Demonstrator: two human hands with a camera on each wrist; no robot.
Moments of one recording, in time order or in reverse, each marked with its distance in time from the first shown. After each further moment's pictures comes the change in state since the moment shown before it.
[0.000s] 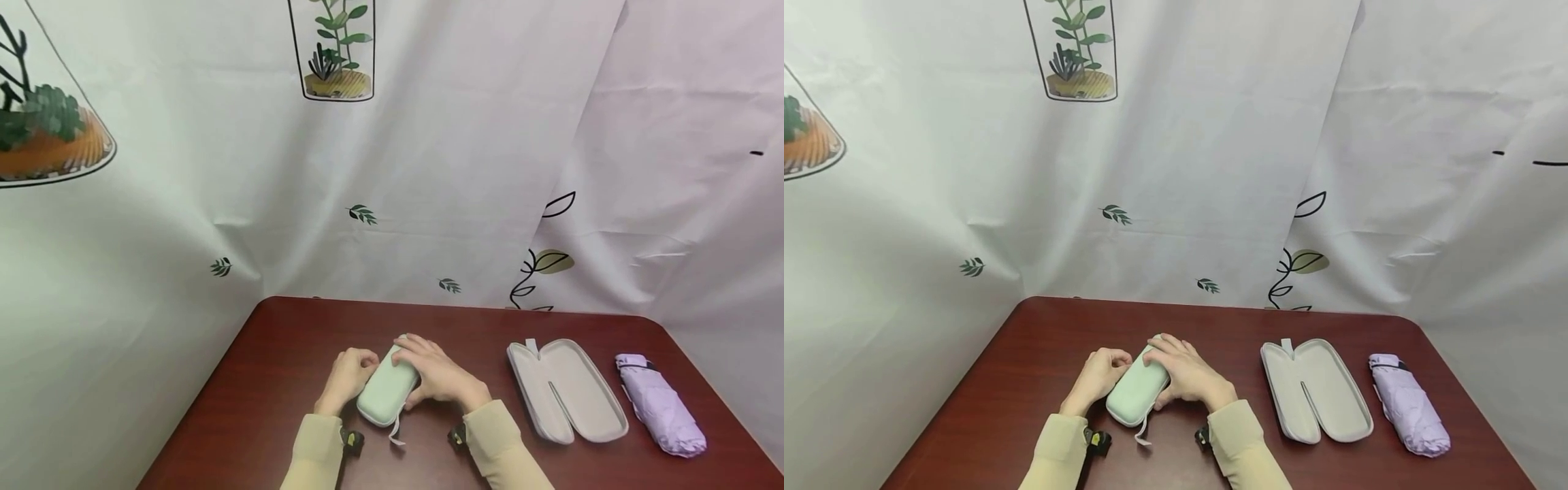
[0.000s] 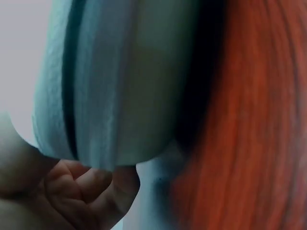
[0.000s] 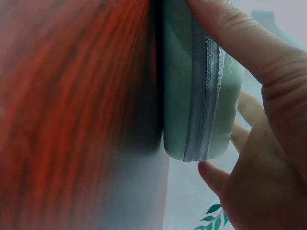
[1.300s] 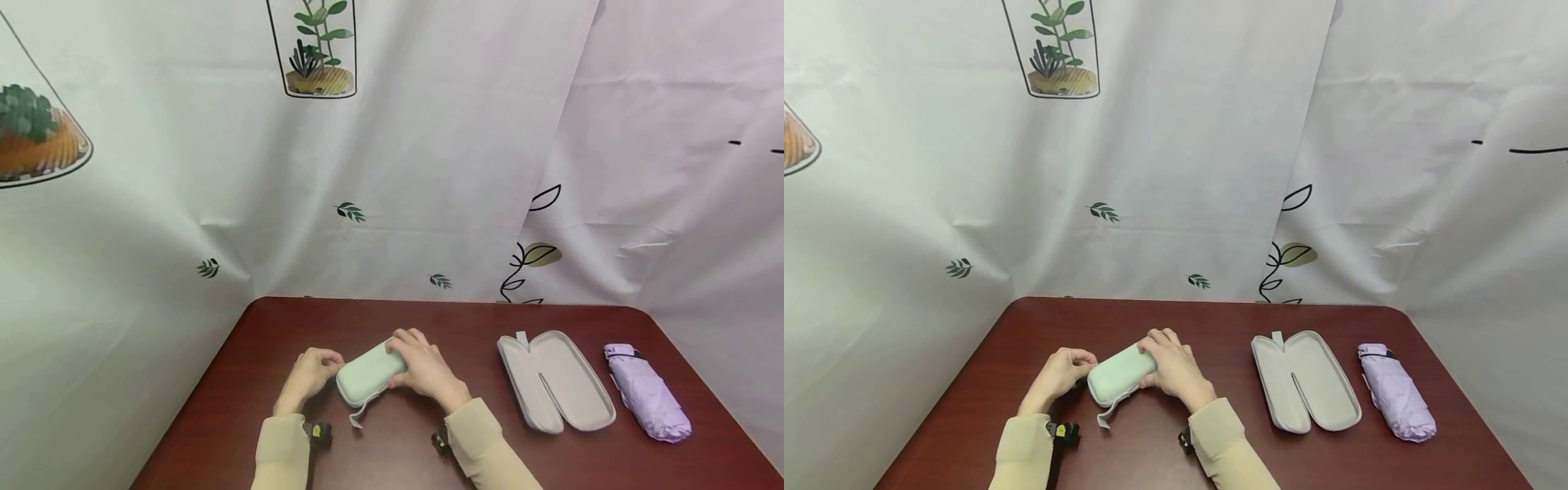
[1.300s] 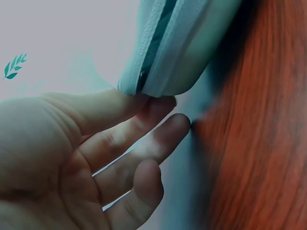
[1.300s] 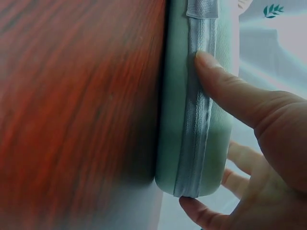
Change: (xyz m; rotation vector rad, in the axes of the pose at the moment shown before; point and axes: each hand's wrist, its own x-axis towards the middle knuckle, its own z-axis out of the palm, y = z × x) left_hand -0.013 -0.020 -0.044 -0.037 -0.042 -0.221; right_hand 0.008 -0.020 0.004 -0.047 0.190 0.186
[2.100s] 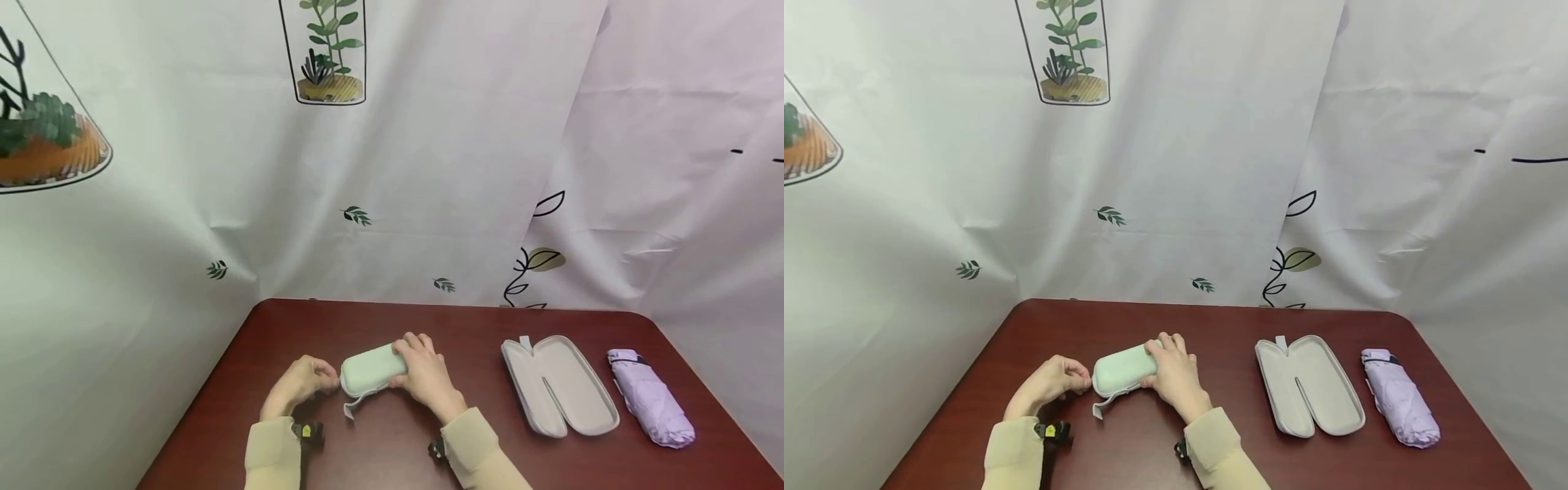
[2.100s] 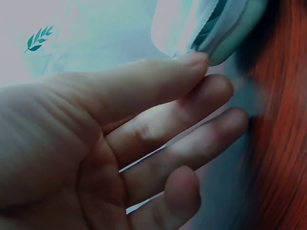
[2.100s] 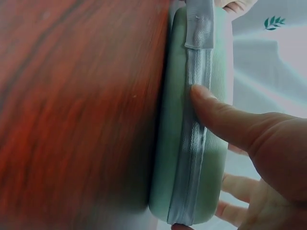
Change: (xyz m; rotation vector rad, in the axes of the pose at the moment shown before) left_hand -0.015 -0.008 -0.024 -0.131 -0.171 -0.066; right_hand -0.005 -0.018 0.007 -0.032 0.118 0.136
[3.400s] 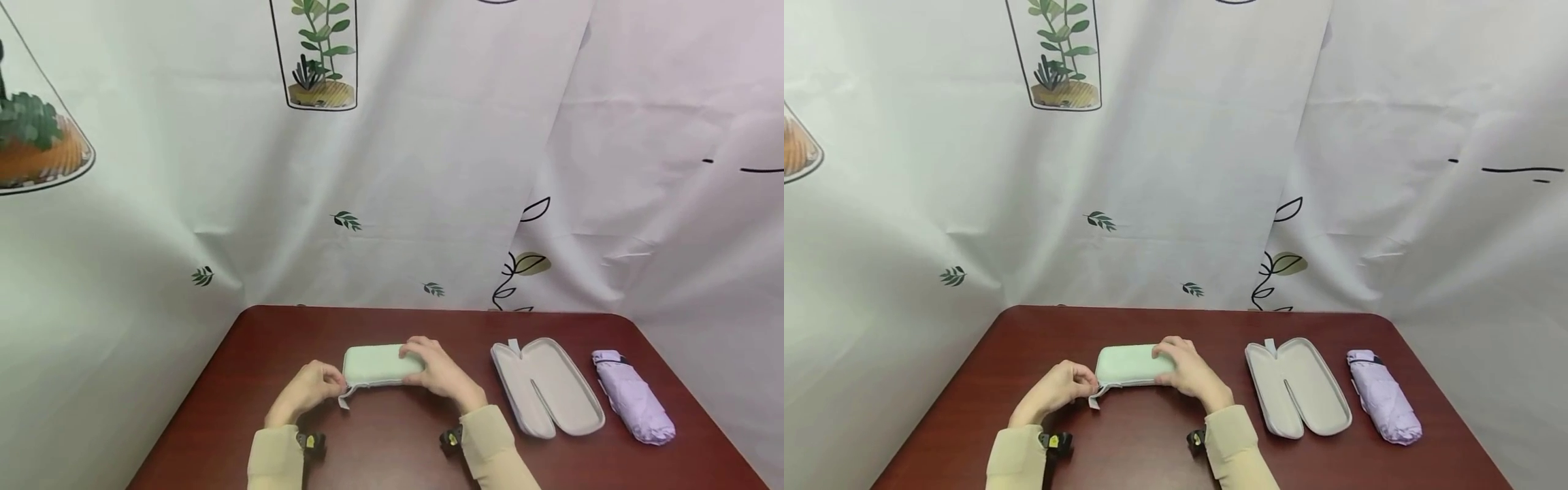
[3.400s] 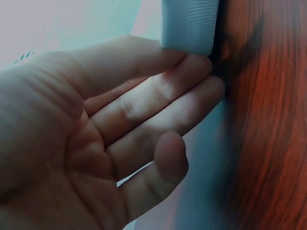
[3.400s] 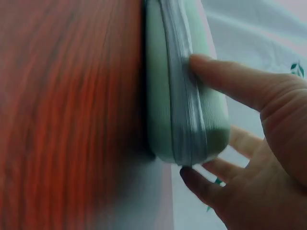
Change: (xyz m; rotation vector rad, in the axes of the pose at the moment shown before) left_hand 0.014 0.002 0.019 0.064 -0.081 0.220; right_hand 0.000 0.047 -0.022 0.221 -0.147 -0.079
